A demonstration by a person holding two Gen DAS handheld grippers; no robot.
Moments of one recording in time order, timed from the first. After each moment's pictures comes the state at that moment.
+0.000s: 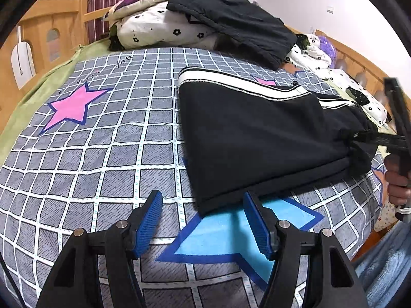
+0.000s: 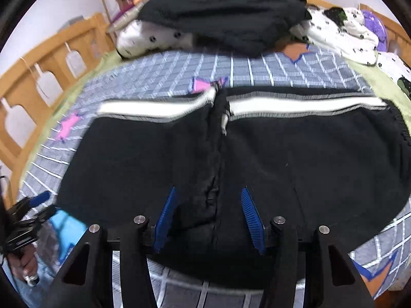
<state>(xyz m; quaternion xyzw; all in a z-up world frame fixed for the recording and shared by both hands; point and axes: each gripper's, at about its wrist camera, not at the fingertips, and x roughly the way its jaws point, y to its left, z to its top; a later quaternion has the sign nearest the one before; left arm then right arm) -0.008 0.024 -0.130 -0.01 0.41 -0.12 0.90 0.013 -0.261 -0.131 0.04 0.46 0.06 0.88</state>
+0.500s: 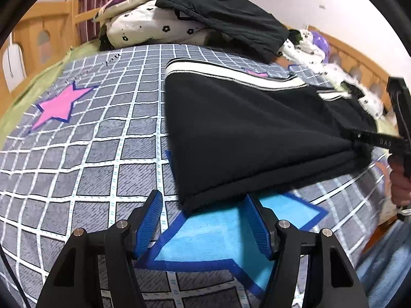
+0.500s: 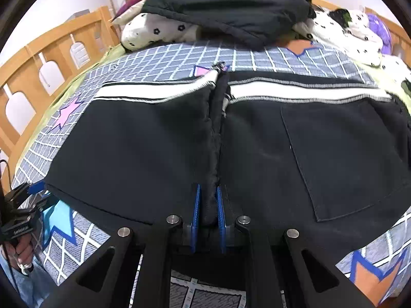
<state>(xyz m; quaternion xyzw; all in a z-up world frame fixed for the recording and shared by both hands) 0.000 0.010 -0.147 -0.01 0.42 -0.15 0.90 -0.007 -0.264 -0.145 0.03 0.45 0.08 0.89</state>
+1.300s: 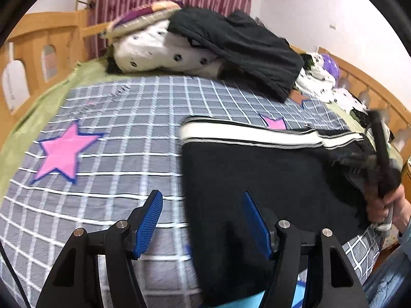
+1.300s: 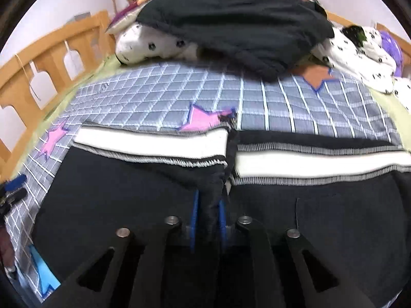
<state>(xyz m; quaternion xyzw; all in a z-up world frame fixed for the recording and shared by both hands) 0.080 0.010 -0.106 -0.02 0.39 -0.11 0.91 0.106 -0.253 -0.140 0.00 0.45 0.07 0.89</state>
